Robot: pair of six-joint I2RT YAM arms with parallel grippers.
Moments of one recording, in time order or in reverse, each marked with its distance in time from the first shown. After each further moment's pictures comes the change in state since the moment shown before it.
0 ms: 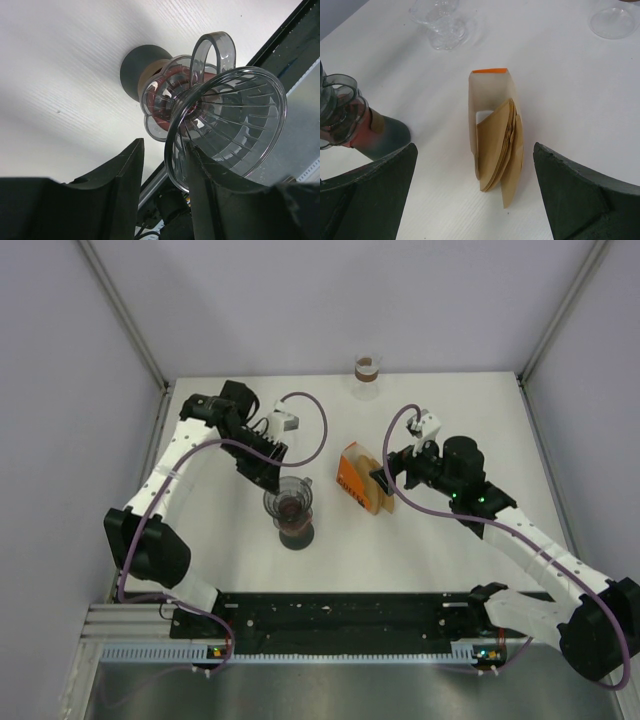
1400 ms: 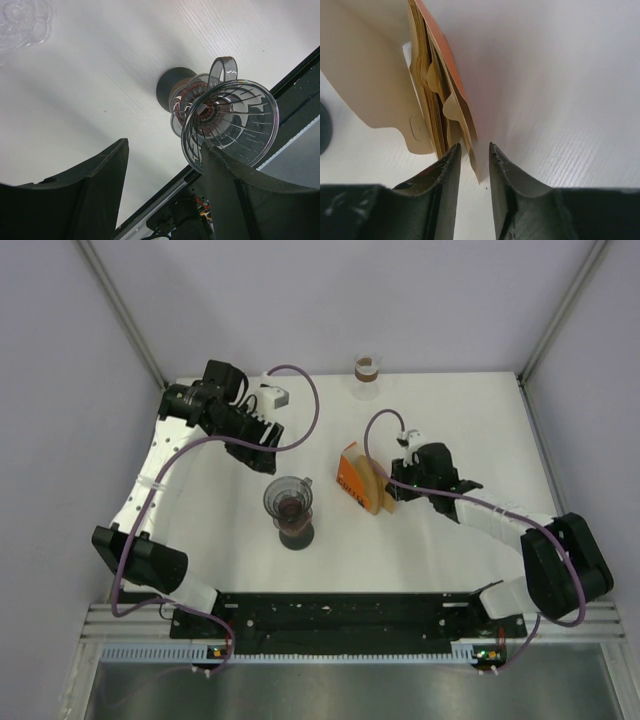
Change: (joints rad) left arm 0.002 -0.034 0.187 -0.003 -0.130 -0.069; right arm -0.053 0.318 -0.062 0.013 0.107 0.098
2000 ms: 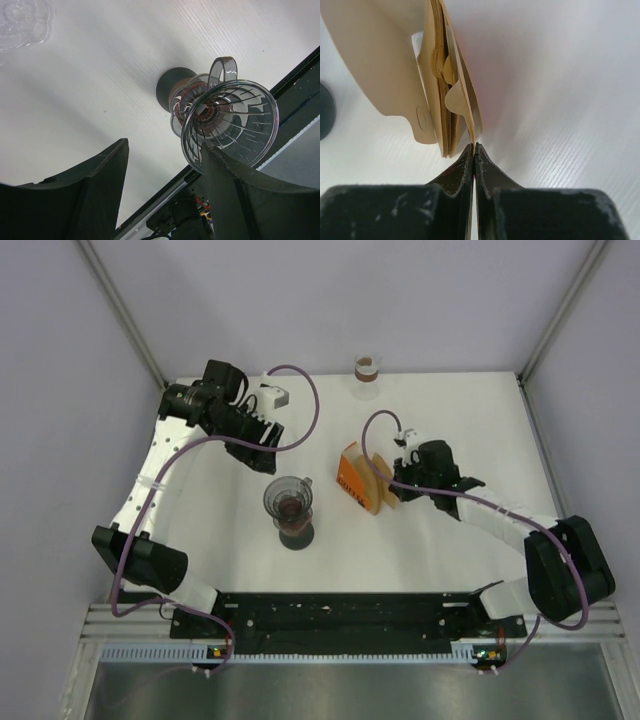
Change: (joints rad) left arm 0.000 -0.002 -0.004 0.000 0.001 0.000; right arm -0.003 0.023 0.029 -0.045 -0.039 -0.065
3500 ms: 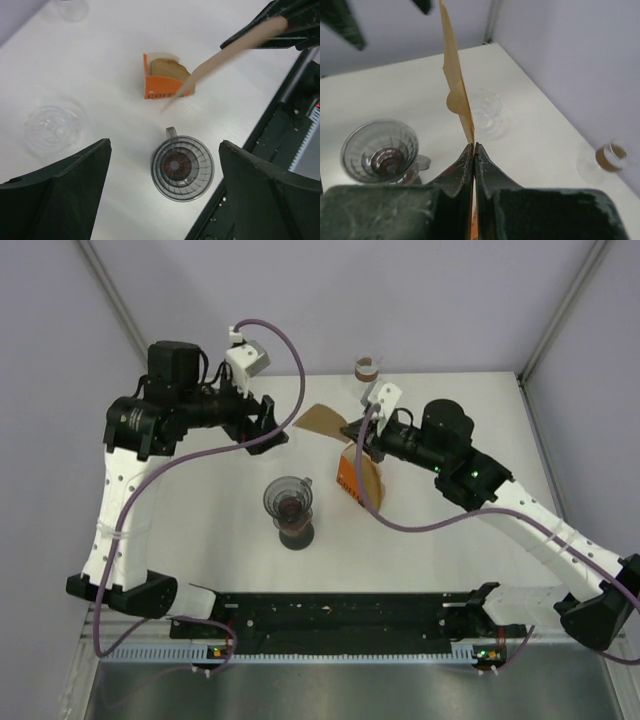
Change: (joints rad) left arm -0.004 -0.108 0.239 0.124 0.257 -0.045; right arm 0.333 -0.211 0.505 -0.094 -0.160 -0.418
